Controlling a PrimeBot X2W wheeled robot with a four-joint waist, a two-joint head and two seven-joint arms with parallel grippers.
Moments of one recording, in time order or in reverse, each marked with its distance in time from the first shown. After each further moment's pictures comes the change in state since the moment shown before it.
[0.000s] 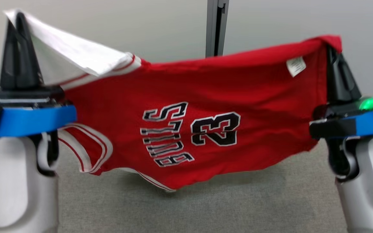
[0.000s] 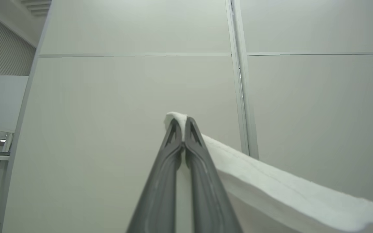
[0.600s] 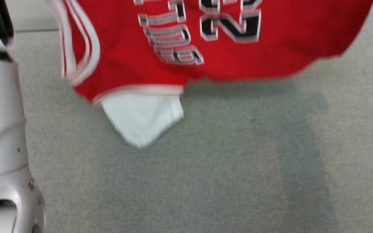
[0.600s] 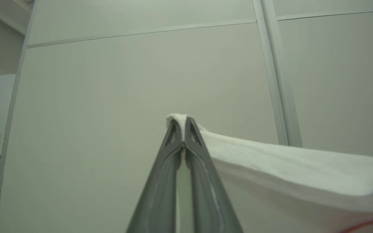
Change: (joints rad) left arm -0.574 0.047 -0.013 0.277 0.091 0.105 0.024; right arm -0.617 -0.146 0.024 0.275 -0.068 0.000 0.004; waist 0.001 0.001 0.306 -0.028
